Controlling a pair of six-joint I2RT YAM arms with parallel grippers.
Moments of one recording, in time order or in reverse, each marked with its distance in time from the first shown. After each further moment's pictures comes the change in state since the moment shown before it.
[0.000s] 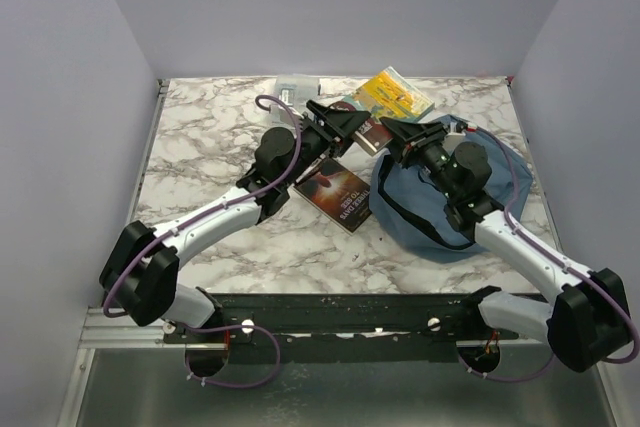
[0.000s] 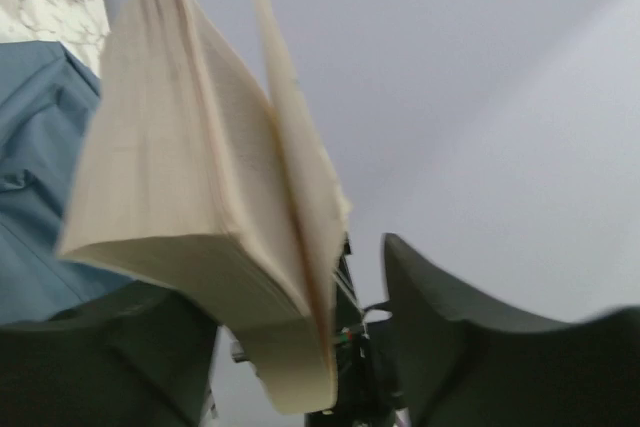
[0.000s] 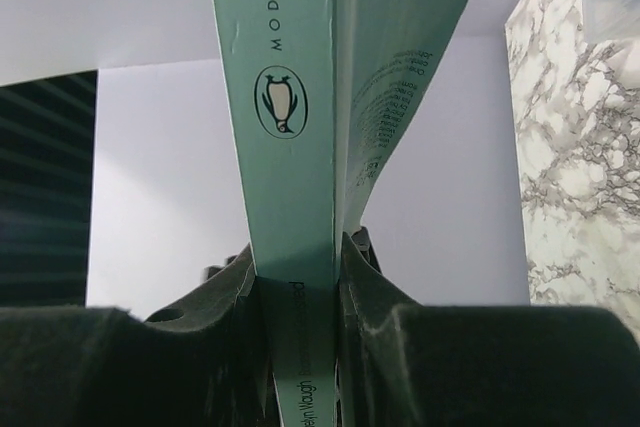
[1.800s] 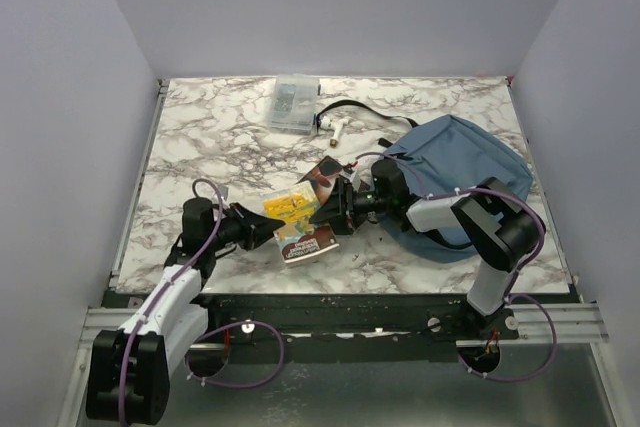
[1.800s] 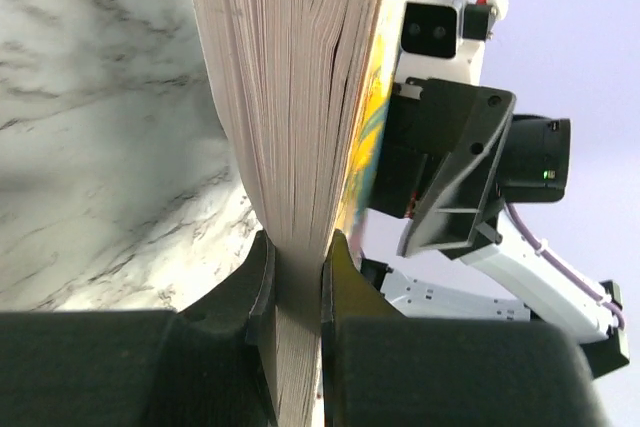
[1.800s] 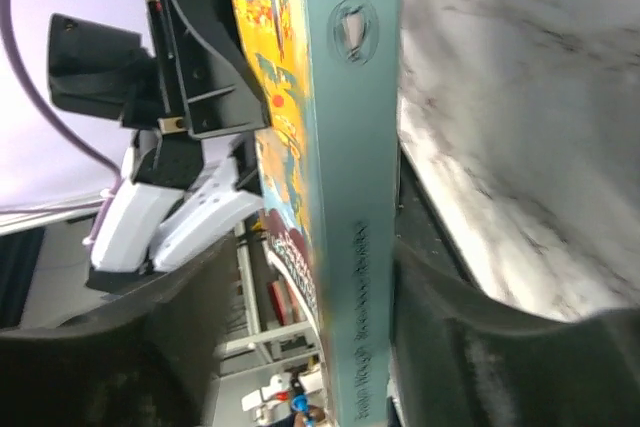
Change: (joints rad) left arm 0.587 -0.589 -0.795 -0.462 0.663 0.093; right arm 0.225 0.646 0.015 0.145 -0.782 -0.339
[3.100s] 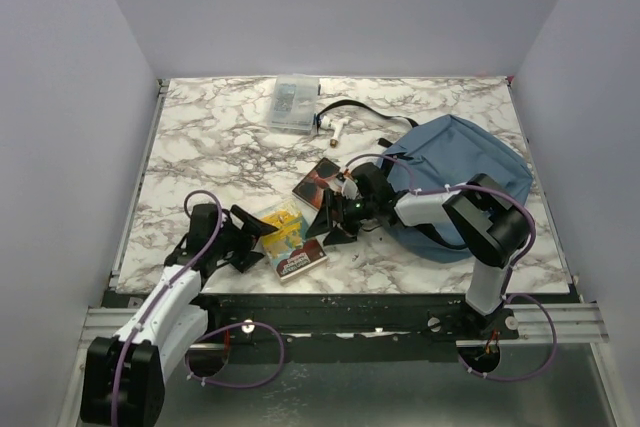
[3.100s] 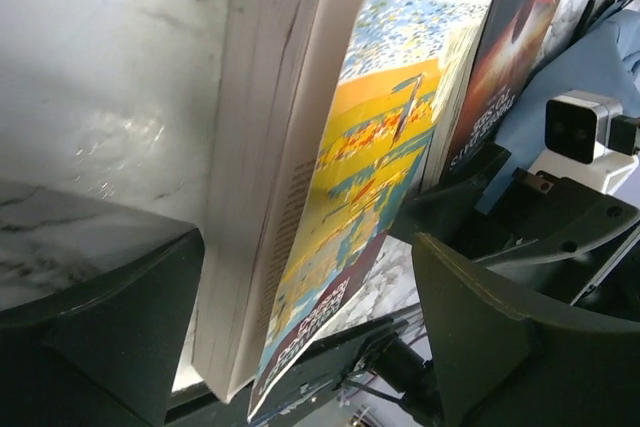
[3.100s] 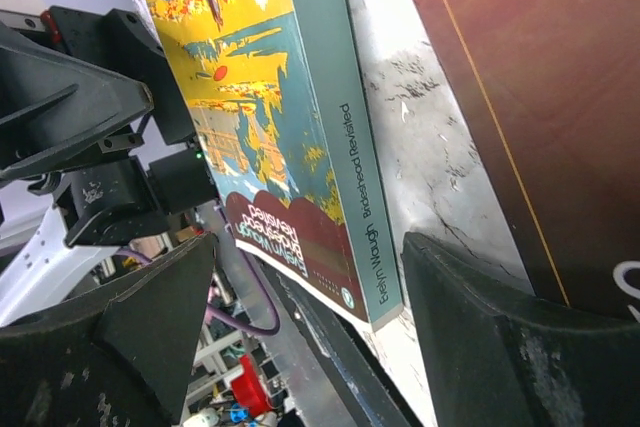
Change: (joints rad) left arm -0.040 -0.037 0.063 -0.431 -0.372 0.134; right arm 0.047 0.059 0.129 -0.436 0.189 -0.378
